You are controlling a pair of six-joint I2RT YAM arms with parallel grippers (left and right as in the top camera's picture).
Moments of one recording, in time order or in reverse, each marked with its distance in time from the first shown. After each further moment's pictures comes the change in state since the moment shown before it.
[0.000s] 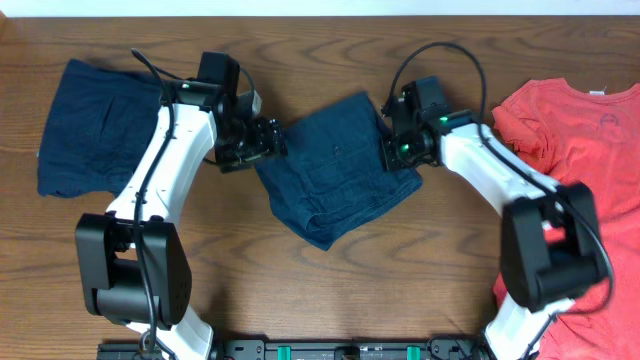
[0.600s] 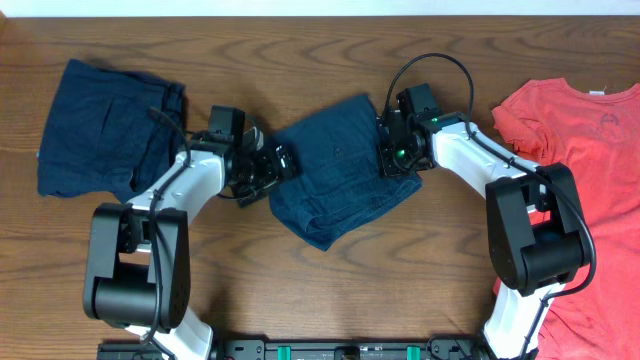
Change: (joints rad) left arm 0.000 -0.013 -0.449 0.602 0.156 -0.280; right arm 0.000 0.076 0.007 -0.005 -0.016 0.000
